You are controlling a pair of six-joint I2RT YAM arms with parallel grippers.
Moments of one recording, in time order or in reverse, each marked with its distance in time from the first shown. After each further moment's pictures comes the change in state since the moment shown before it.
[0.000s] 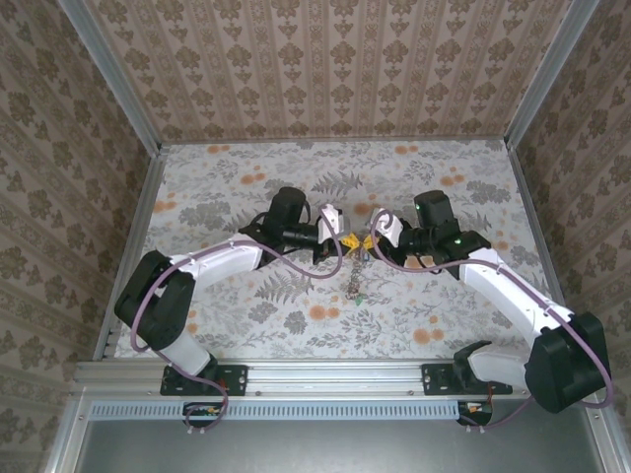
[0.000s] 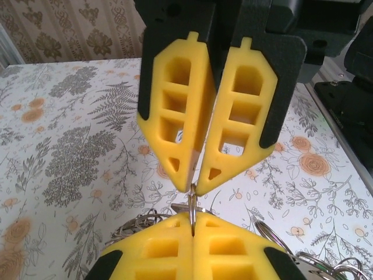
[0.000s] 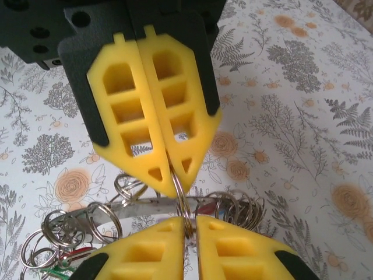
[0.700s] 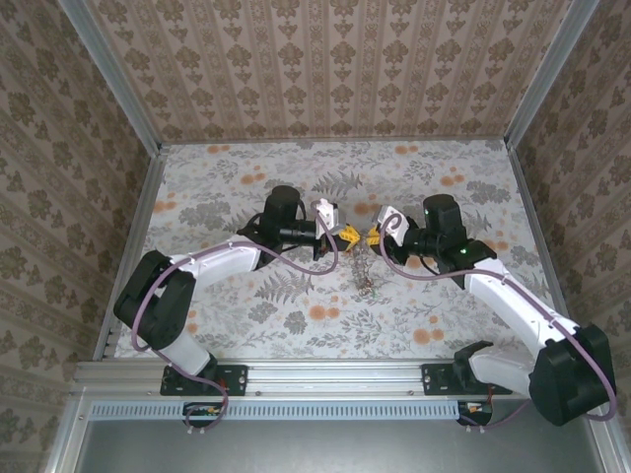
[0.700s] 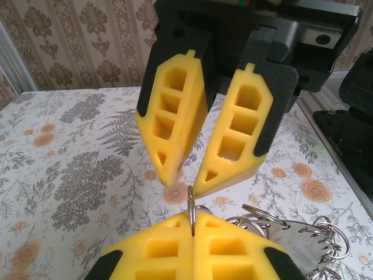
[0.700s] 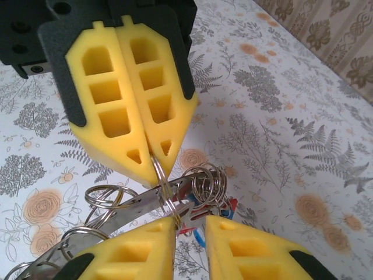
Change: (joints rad) left arm 0.015 0.000 -0.021 0.152 0.043 -0.088; right arm -0.014 -0.075 -0.061 0.129 0.036 0.030
